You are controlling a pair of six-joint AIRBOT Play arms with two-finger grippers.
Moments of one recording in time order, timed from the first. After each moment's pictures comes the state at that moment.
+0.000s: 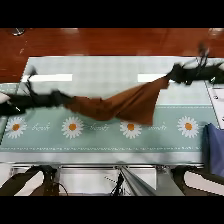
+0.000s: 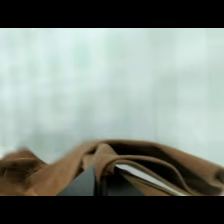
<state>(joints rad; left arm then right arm) 0.16 -1.01 0.83 0.41 -1.13 -1.09 -0.18 -1.33 1.32 -0.78 1.11 1.38</state>
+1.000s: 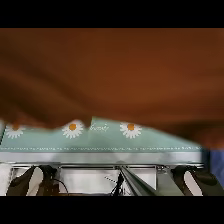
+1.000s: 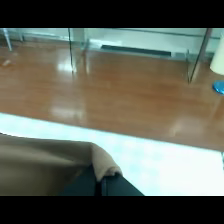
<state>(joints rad) 0.50 -0.68 2.03 0.78 -1.15 -1.35 -0.18 -0.65 2.03 -1.19 1.64 1.52</state>
